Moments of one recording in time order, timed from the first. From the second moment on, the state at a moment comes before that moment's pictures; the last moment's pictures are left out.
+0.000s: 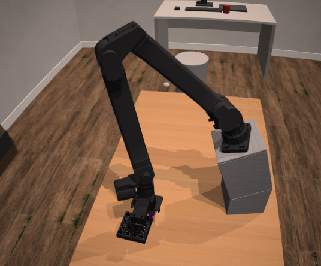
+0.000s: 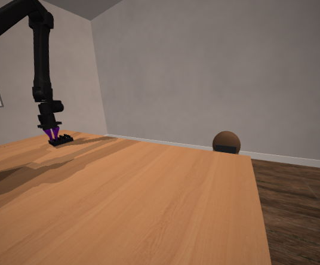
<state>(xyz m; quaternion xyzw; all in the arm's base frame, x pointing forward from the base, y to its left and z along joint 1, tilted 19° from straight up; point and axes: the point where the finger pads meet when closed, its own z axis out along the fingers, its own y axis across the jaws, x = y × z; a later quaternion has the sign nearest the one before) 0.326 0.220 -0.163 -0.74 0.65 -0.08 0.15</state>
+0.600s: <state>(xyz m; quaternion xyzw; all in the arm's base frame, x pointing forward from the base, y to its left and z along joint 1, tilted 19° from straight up) 0.326 0.221 -0.163 -0.74 0.65 -0.08 0.15</state>
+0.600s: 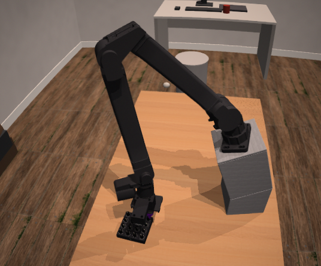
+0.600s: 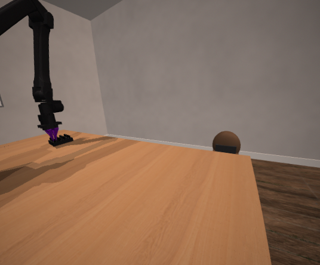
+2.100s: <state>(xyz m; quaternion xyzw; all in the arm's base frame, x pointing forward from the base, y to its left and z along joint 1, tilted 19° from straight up) 0.326 0.221 -0.163 -0.74 0.66 -0.08 0.15</state>
